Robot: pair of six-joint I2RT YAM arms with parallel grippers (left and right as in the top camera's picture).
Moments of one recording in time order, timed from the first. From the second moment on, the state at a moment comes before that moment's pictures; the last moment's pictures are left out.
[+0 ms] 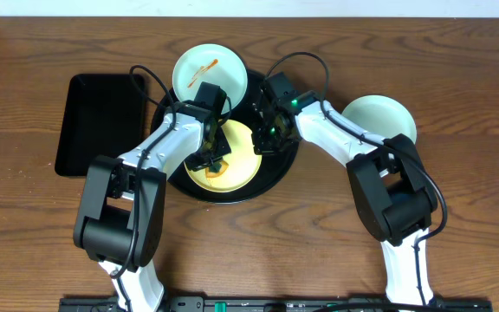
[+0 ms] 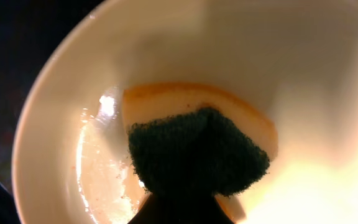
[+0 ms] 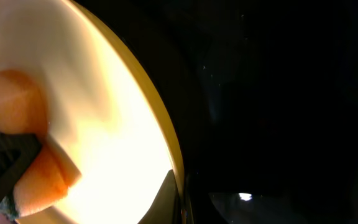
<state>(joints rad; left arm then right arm) -0.30 1.92 1.22 -0.76 0.00 -0.72 0.53 2.20 1.56 -0.69 -0.38 0.41</state>
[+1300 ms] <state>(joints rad) -0.23 1.92 1.21 -0.75 0.19 -0.76 0.51 2.19 1.54 -0.69 -0.42 0.44</state>
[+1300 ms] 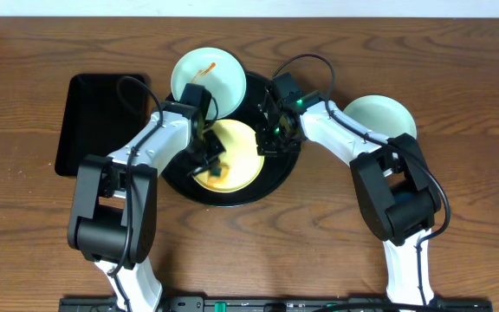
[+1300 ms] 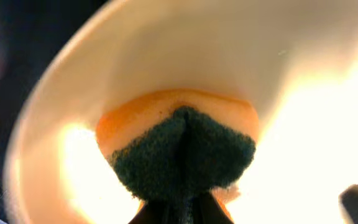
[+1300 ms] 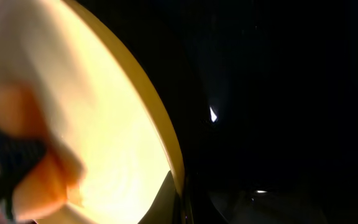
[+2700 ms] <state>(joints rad) -0.32 1.92 1.21 -0.87 -0.12 -0.95 0.51 2.19 1.54 -0.69 -0.42 0.44</state>
